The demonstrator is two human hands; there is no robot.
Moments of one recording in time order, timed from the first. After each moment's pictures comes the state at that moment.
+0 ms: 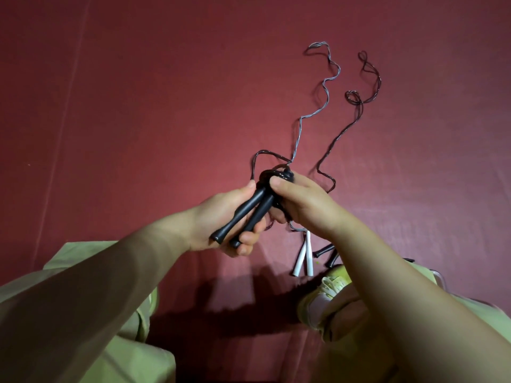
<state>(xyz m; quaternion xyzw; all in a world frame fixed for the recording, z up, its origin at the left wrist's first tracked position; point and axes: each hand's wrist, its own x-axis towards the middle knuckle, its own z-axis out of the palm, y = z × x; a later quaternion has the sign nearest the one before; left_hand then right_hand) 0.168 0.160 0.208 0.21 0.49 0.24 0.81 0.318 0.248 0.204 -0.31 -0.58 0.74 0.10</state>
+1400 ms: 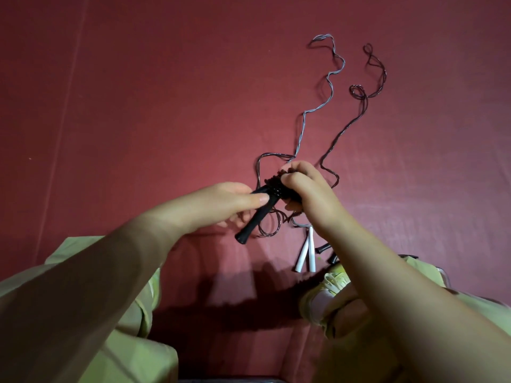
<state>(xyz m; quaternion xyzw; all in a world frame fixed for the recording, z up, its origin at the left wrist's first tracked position) 0.156 0.166 0.197 0.38 0.64 0.21 0.63 0.315 0.243 0.209 -0.47 -0.55 0.68 0.16</state>
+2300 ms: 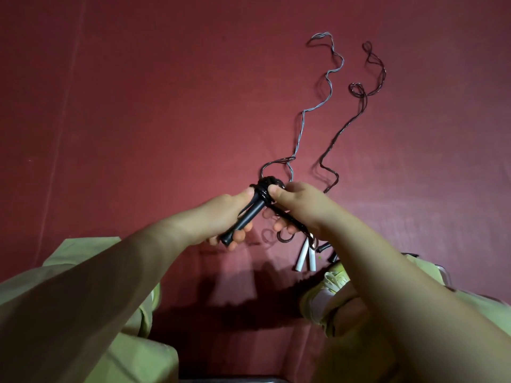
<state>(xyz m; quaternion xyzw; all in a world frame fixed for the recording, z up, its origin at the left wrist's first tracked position) 0.170 0.161 0.186 0.31 0.69 0.13 0.64 0.320 0.243 0.196 -0.48 -0.57 0.67 -0.03</state>
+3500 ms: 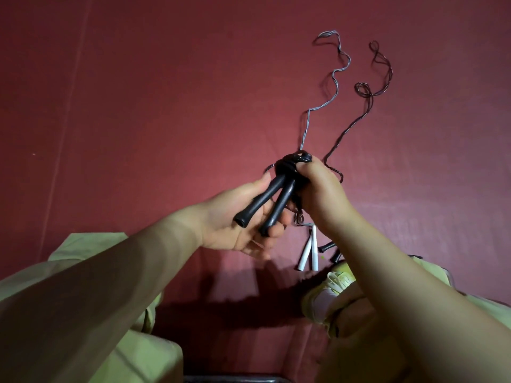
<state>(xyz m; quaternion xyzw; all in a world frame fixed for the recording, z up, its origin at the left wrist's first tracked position) 0.171 0.161 0.205 0.15 0.41 0.24 0.87 0.309 0.245 0.198 -0.48 -0.47 0.71 0.21</state>
